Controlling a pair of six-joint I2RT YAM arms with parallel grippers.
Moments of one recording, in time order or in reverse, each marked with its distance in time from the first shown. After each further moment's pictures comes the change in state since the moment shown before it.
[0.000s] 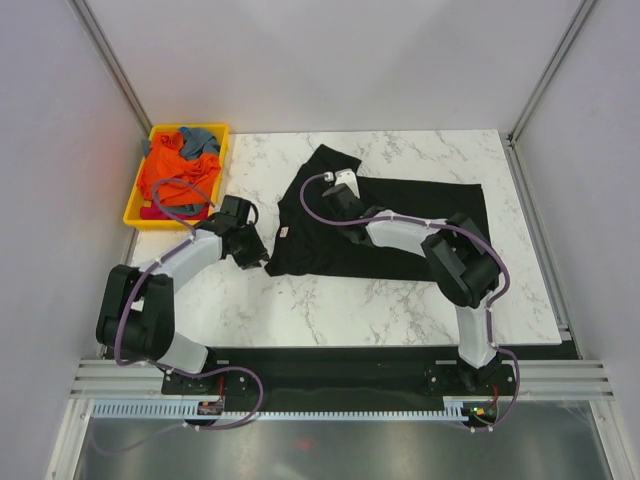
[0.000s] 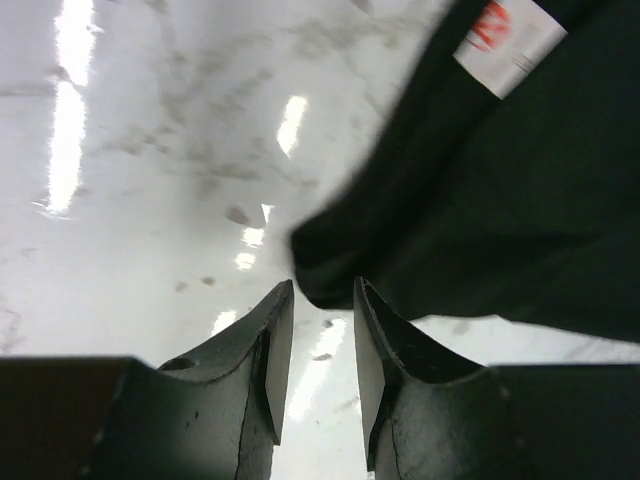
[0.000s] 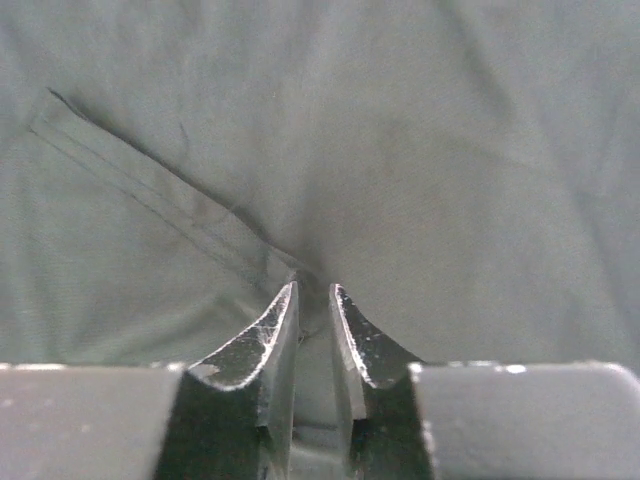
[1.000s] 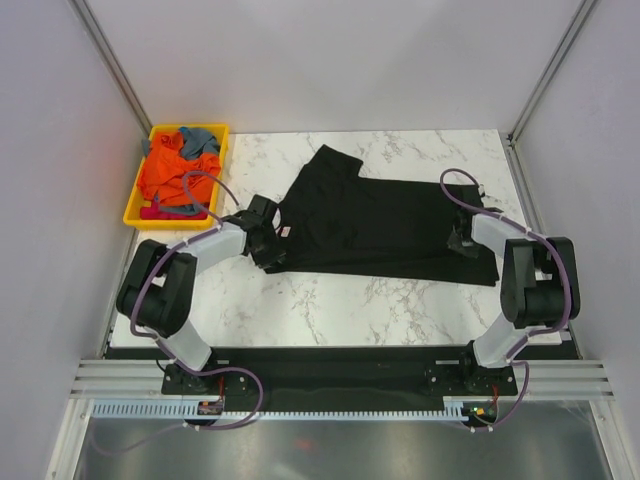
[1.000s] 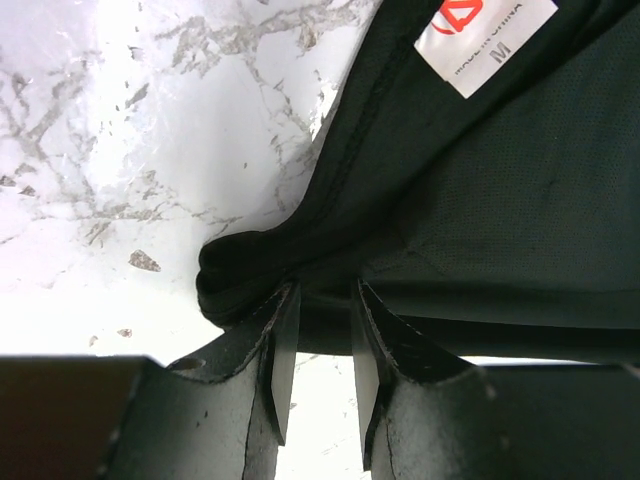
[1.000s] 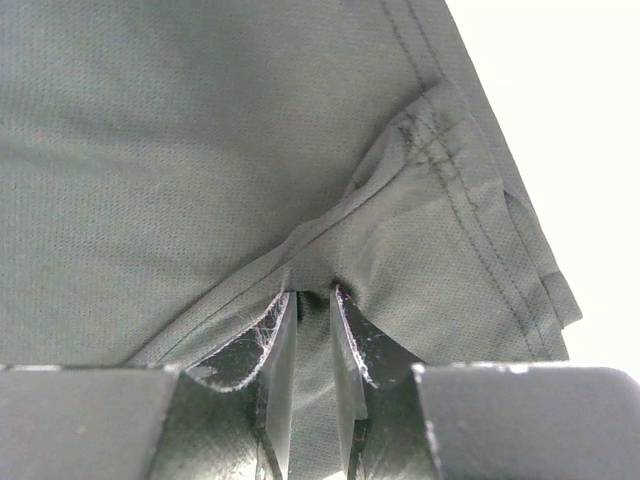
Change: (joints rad) left arm -0.165 0.154 0.085 0.036 -0.084 -0.028; right arm -0.678 -0.340 -0.344 -0.398 -0.082 0.288
